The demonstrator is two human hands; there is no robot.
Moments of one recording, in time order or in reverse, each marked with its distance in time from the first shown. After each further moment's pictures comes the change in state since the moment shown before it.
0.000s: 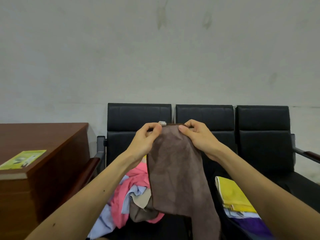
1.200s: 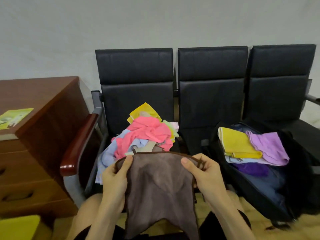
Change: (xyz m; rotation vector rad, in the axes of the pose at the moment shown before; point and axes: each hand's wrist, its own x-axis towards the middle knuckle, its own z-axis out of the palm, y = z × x) left_hand -0.149 -0.136 -0.014 -0.170 0.581 -0.499; right_hand -0.150 0.121 0.089 0.404 0.249 0.342
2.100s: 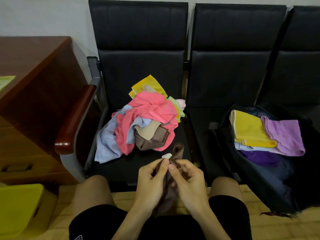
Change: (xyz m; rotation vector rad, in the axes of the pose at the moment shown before) left_hand -0.026 -0.036 0.050 0.190 -0.322 0.004; right_hand 0.003 0.053 0.045 -0.131 -0.079 0.130
